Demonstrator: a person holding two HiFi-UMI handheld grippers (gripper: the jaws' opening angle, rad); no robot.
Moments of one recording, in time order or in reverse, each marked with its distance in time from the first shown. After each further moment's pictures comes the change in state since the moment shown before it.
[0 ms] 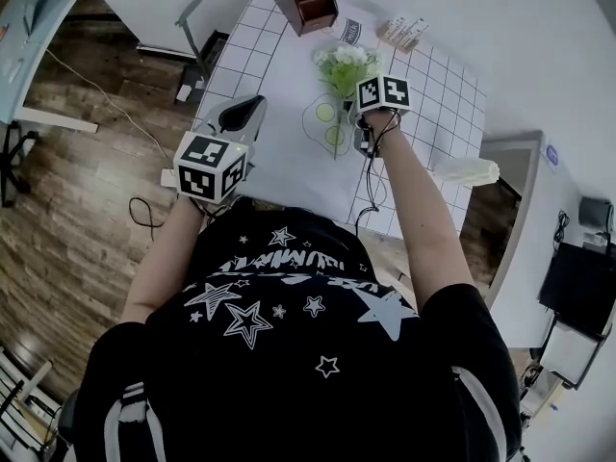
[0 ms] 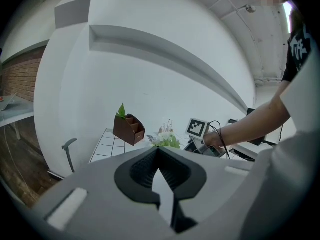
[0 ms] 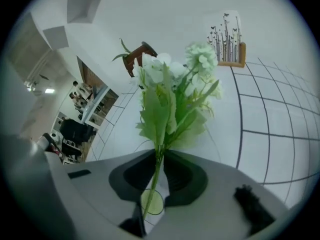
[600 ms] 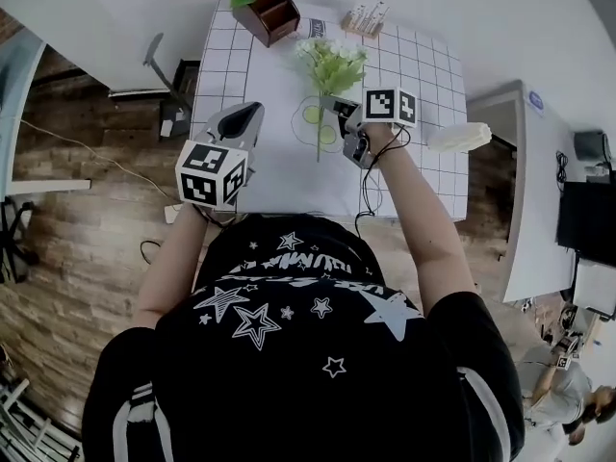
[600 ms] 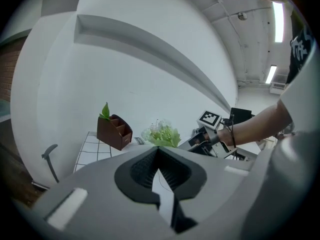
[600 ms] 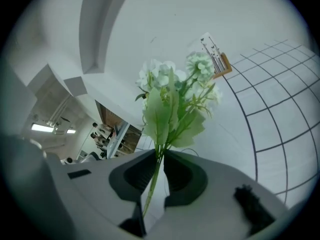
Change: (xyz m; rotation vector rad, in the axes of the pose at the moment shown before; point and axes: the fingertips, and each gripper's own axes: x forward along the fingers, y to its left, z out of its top) left arm 0.024 -0.002 0.009 0.058 0.015 -0.188; right arm -0.056 0.051 0.010 0.223 -0.347 0.272
